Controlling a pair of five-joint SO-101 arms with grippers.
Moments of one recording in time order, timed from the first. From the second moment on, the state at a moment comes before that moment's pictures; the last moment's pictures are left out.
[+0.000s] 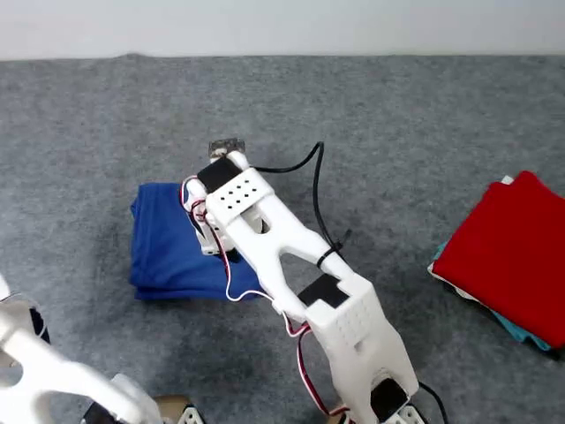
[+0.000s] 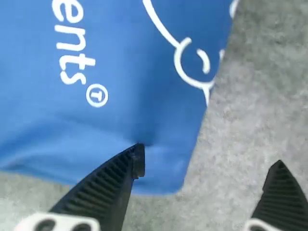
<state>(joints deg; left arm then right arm) -62.2 -34.3 40.9 91.5 -26.1 -43.7 39.3 -33.5 95.7 -34.3</state>
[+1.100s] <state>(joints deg) -62.2 -34.3 40.9 90.4 -25.9 -41.6 48.7 -37.4 94.1 -30.9</state>
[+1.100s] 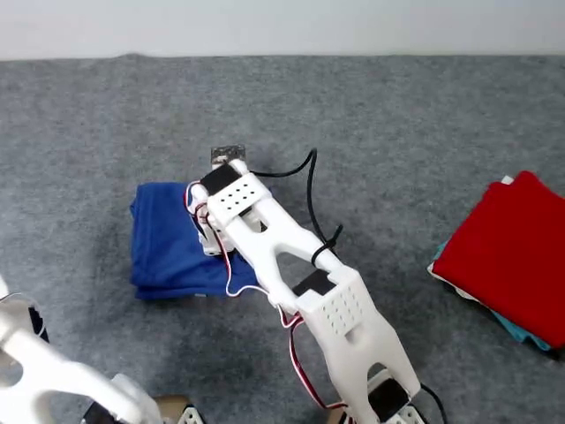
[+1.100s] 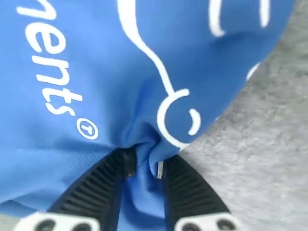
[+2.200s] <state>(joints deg) -62.2 -34.3 30.7 90.6 -26.2 -14.2 45.6 -40.7 85.1 58.9</state>
